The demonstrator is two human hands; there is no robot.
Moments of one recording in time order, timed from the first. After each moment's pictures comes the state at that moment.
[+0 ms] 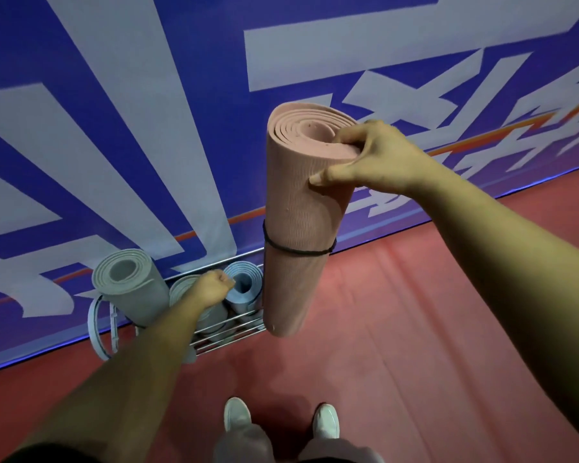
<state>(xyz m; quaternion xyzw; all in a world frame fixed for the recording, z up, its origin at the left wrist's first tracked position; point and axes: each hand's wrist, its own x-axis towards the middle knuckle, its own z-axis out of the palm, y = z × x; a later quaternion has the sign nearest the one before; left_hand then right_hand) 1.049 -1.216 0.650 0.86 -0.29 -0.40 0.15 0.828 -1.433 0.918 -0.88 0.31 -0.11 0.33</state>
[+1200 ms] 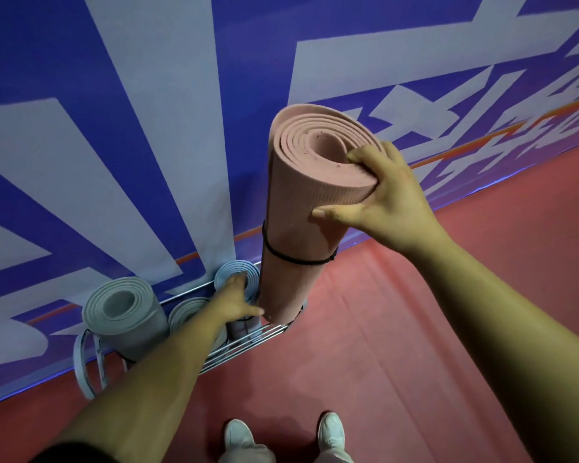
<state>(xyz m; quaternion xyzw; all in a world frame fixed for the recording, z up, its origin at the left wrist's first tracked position) 1.103 -1.253 0.606 0.76 -0.44 -0.45 0.13 0.889 -1.380 0.880 -0.86 0.37 -0.26 0.24</state>
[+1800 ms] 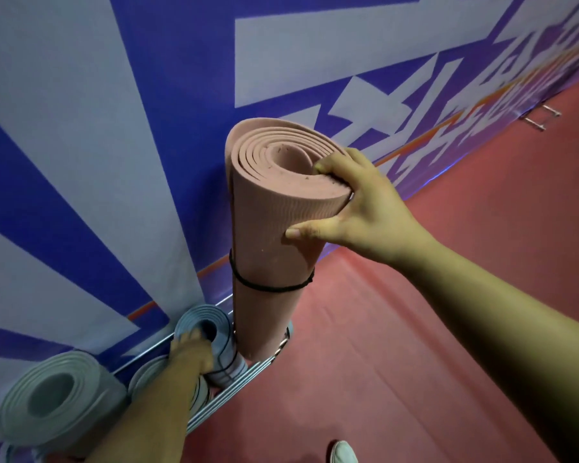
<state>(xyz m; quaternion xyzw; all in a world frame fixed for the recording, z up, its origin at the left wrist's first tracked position) 1.138 -1.282 0.478 0.73 -0.54 -0.31 -0.29 0.896 -1.397 0.847 -0.85 0.37 -0.29 0.24</state>
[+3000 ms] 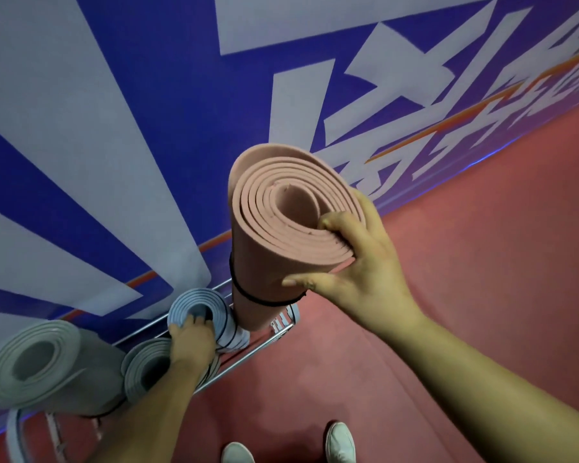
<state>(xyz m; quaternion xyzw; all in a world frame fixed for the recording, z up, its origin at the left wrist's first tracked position) 1.100 -1.242 0.475 0.80 -0.53 -0.16 -0.23 0.863 -1.362 0.760 -0.82 0.36 -0.35 0.29</state>
